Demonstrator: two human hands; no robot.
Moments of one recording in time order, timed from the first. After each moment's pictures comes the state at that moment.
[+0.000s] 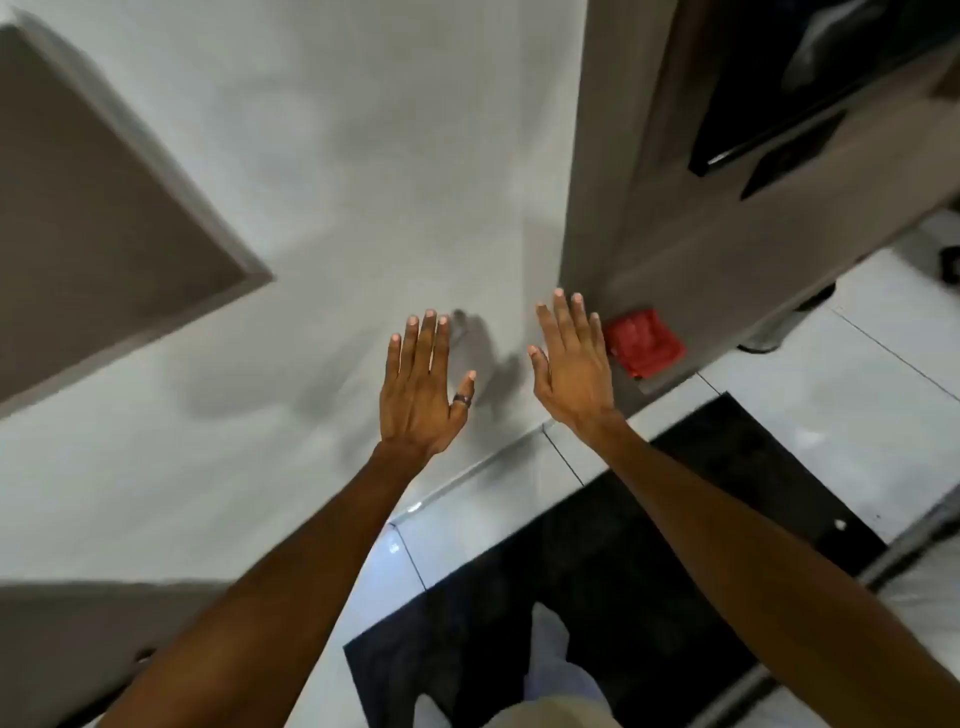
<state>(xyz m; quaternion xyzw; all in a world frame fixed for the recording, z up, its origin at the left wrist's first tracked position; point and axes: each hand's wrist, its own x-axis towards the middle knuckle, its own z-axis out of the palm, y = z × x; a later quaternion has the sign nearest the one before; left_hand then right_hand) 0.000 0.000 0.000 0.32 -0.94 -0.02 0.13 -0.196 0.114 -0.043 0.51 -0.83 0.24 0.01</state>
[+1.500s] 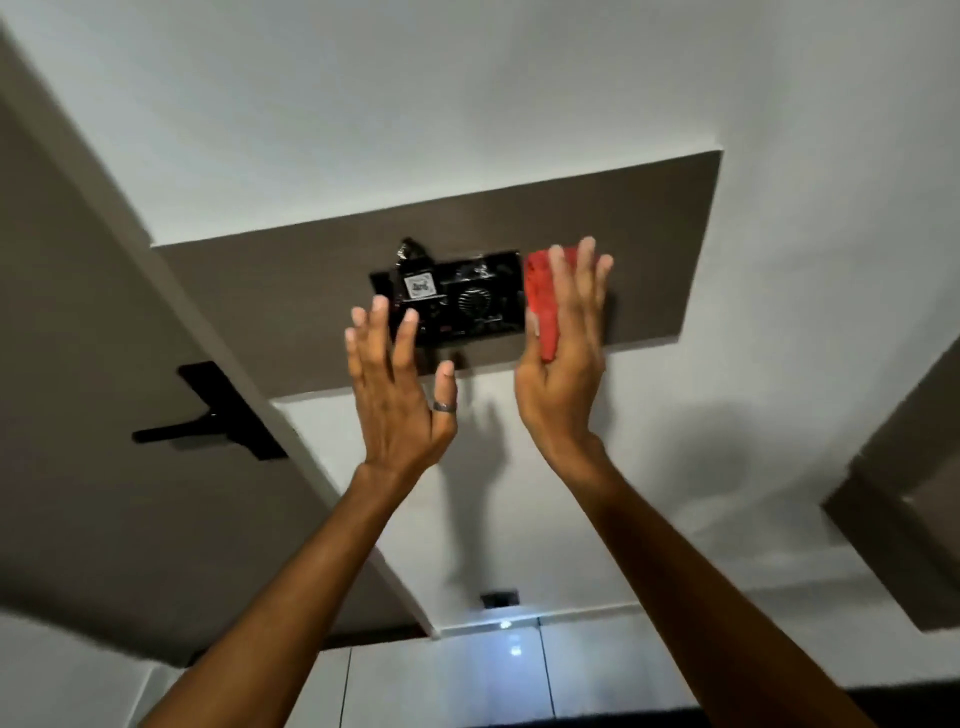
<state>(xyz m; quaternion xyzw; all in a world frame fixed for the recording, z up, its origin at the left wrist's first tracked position) 0.356 -0.114 0.148 0.38 -0.74 0.17 0.53 0.199 -0.070 0.175 0.52 -0.49 0.70 0.05</state>
